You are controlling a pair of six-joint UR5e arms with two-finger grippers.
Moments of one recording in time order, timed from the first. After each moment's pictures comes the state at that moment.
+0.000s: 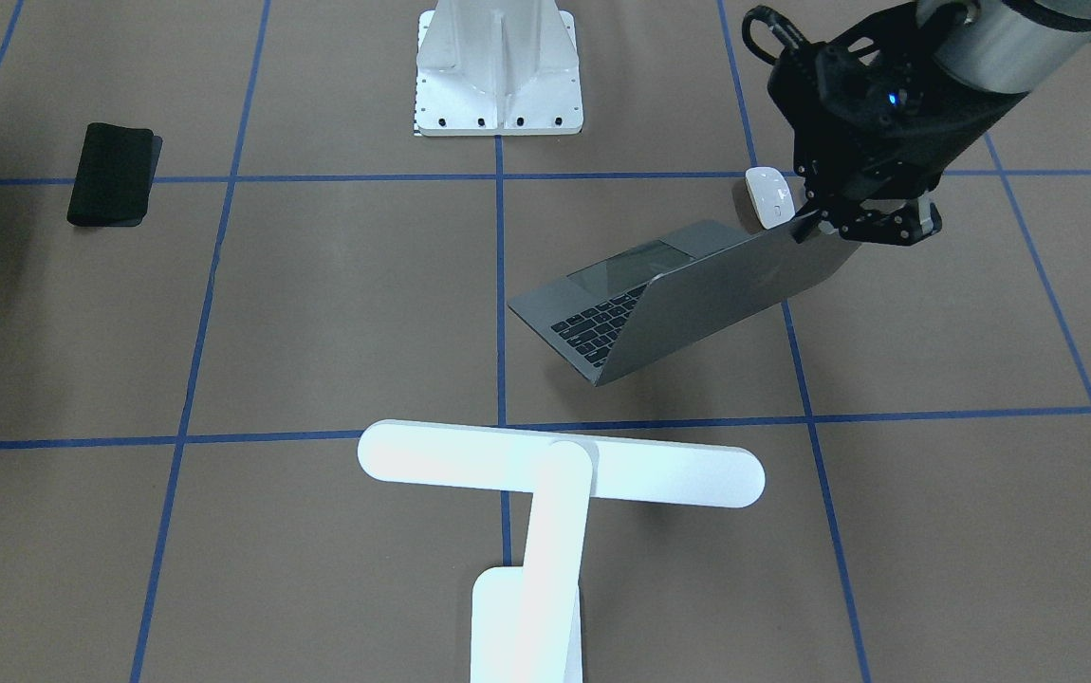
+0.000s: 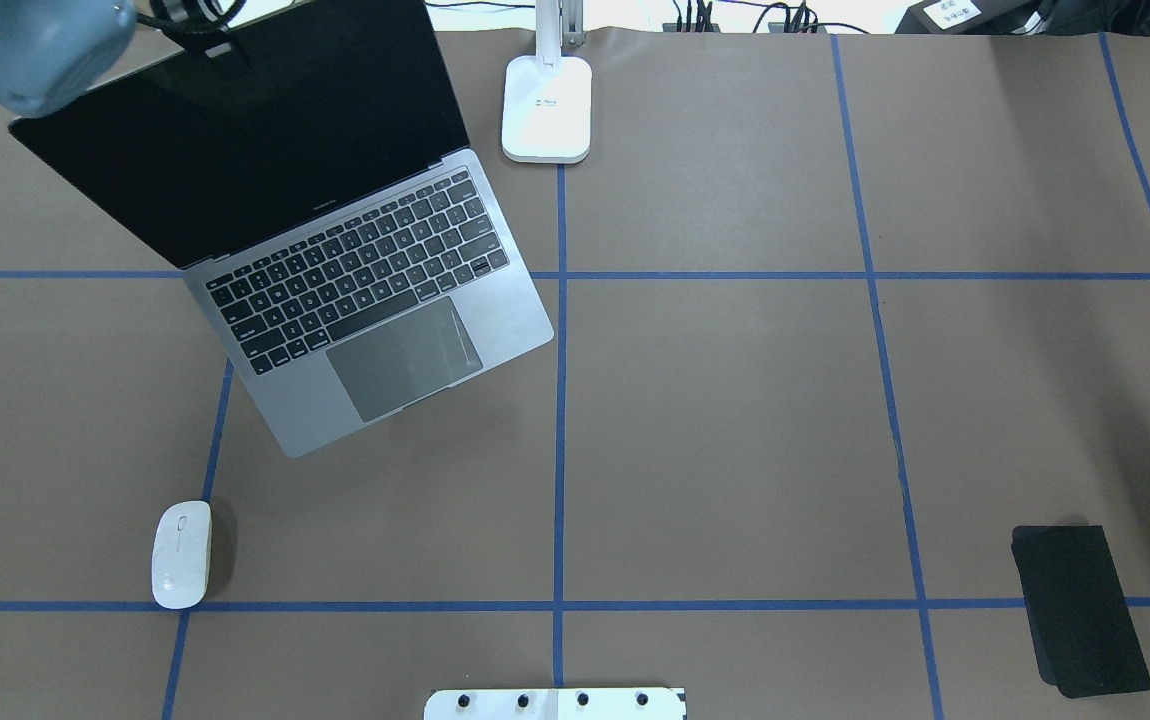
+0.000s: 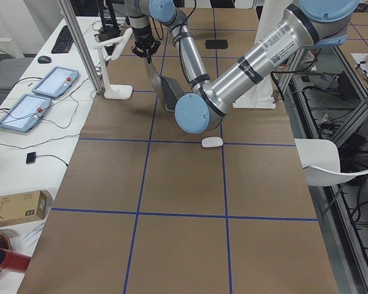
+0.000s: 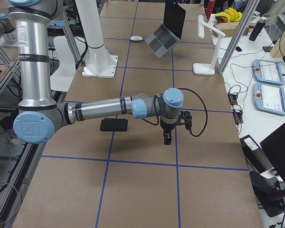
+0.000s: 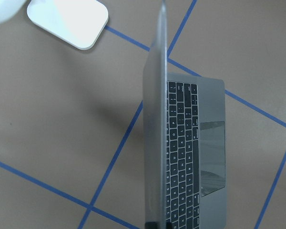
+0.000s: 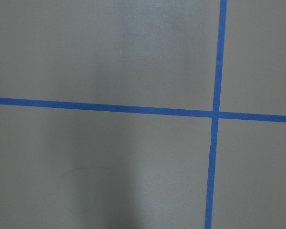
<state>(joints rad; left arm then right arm) -1.12 -2.47 -1.81 -0.90 -2.37 0.52 1.41 -1.56 1.73 -1.56 2.32 0.19</state>
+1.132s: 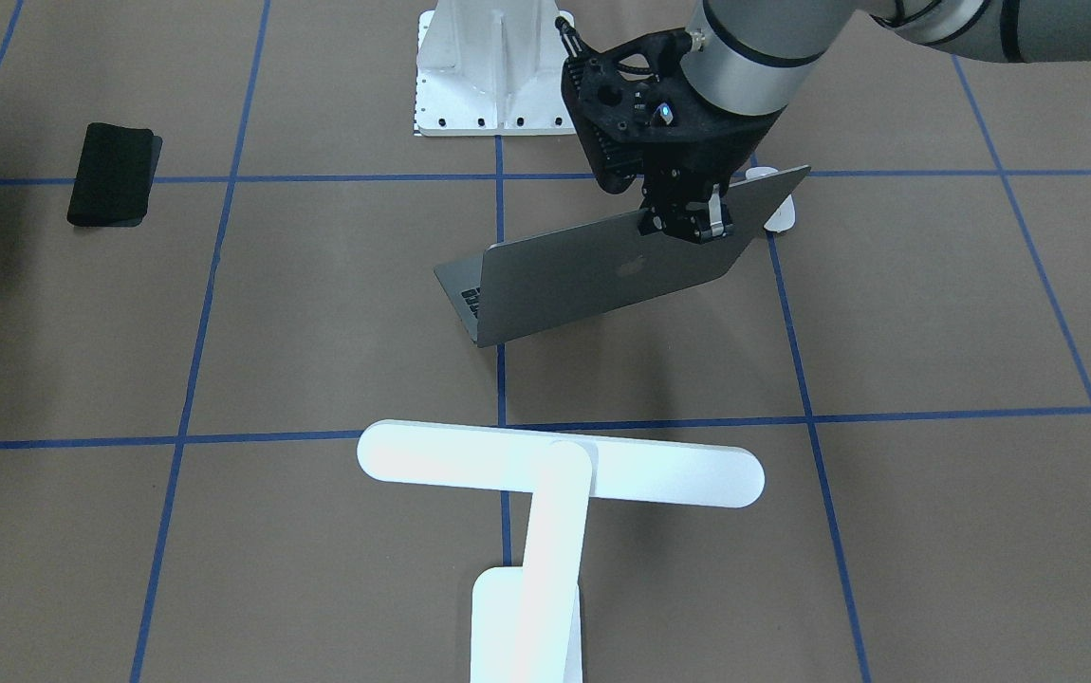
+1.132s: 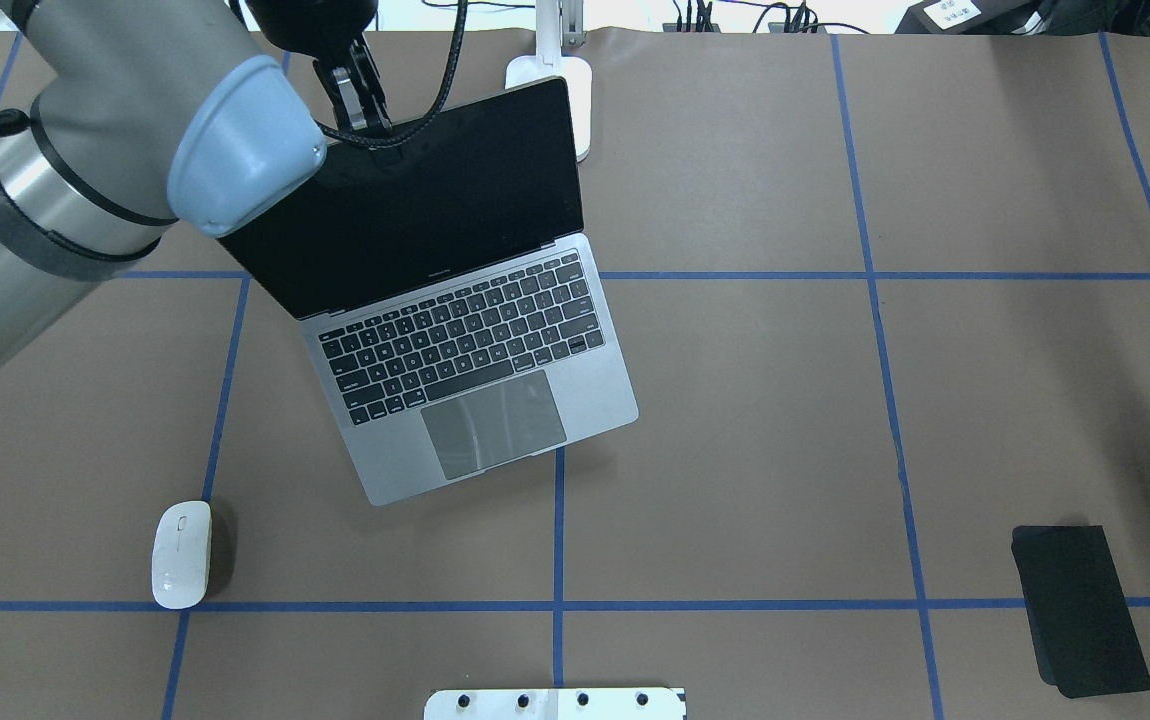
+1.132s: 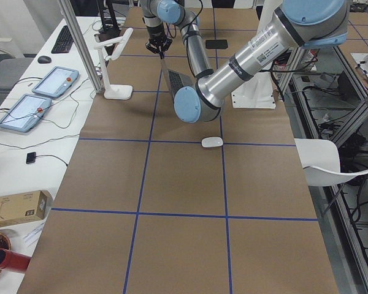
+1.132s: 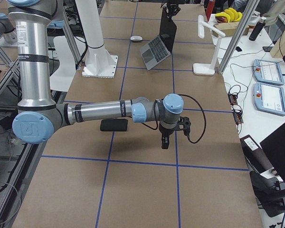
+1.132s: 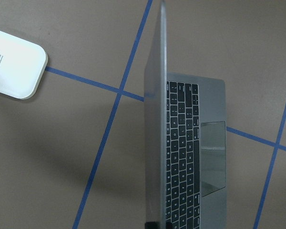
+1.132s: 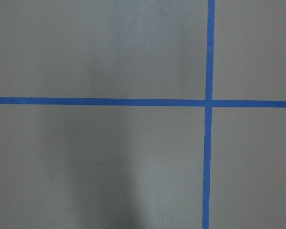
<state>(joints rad) -0.95 -2.54 -1.75 -1.00 -2.31 0.45 1.41 -1.57 1.69 -1.56 2.33 0.21</state>
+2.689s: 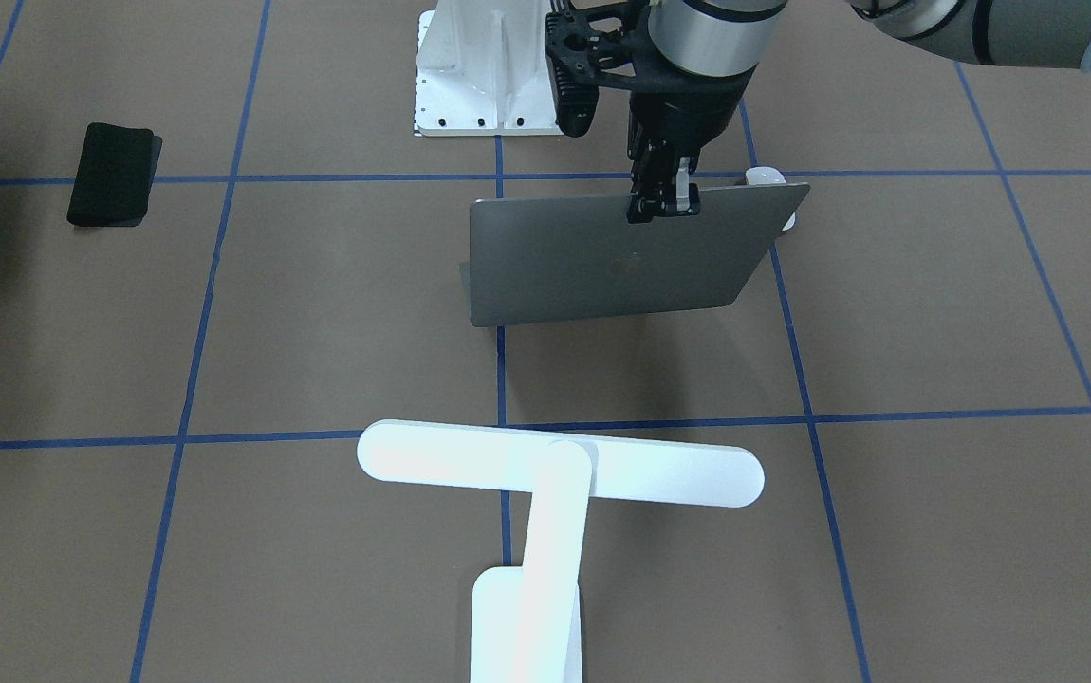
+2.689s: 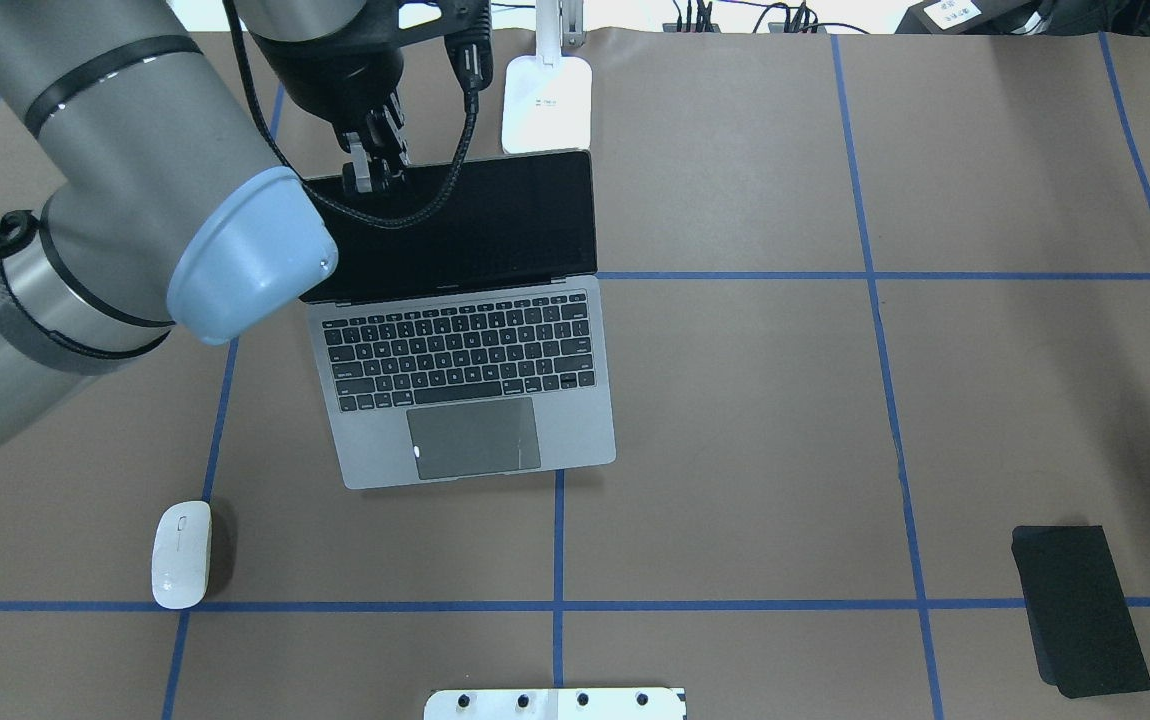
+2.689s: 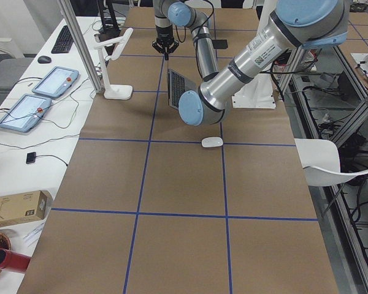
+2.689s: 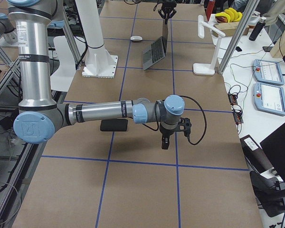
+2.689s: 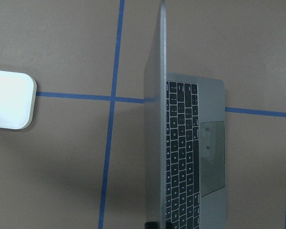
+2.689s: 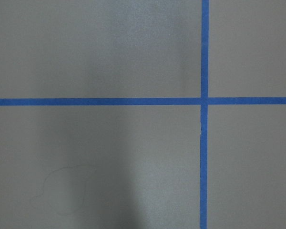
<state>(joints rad) -0.86 -2.51 -1.84 -1.03 -2.17 0.56 1.41 -1.56 1.67 -1.56 2.35 0.24</state>
